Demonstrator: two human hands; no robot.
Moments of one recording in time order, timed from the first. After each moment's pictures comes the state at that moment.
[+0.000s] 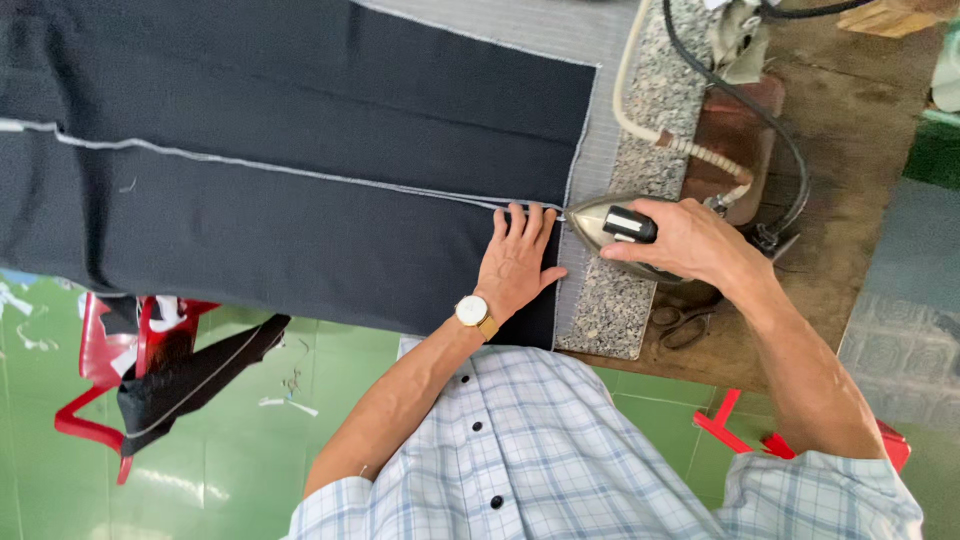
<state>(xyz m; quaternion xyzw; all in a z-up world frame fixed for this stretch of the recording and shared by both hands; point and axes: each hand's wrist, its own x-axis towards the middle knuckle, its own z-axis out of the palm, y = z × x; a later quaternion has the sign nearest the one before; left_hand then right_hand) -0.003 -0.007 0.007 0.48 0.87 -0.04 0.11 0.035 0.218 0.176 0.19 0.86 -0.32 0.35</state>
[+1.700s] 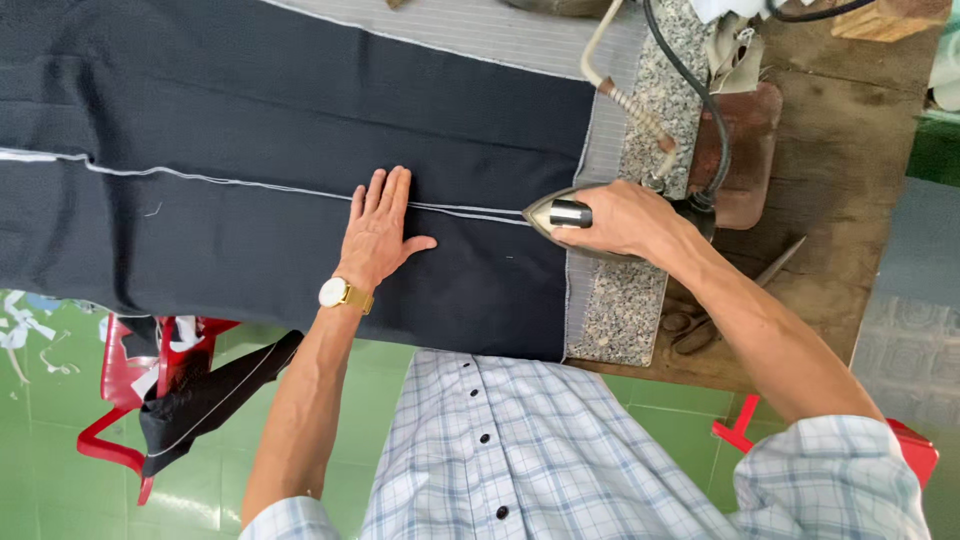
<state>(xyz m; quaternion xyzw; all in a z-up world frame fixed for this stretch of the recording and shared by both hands) -0.144 -0.155 0.015 0.36 0.91 0.01 0.18 -0.024 0.169 0.170 0.09 0.91 -0.25 0.33</state>
